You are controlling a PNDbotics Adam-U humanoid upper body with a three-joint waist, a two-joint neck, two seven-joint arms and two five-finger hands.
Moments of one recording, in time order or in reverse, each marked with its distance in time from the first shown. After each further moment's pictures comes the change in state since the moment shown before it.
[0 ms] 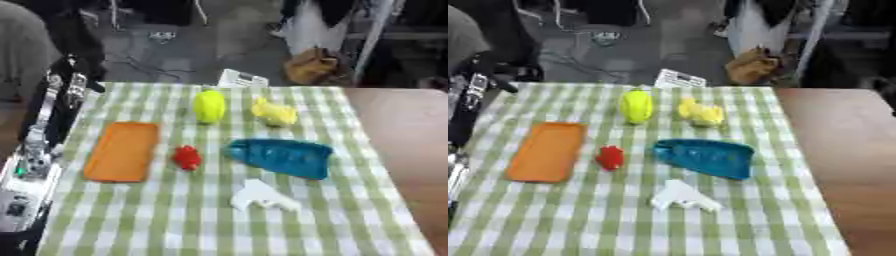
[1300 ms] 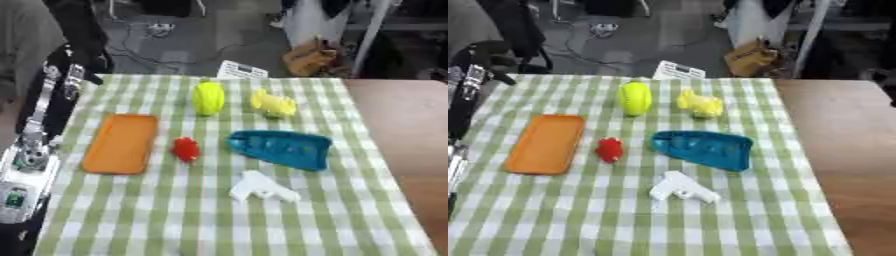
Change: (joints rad) left arm 0.000 0.000 0.000 0.000 0.000 -0.001 -0.009; right arm 0.000 0.000 0.000 0.000 0.000 0.002 0.008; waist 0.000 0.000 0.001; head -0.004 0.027
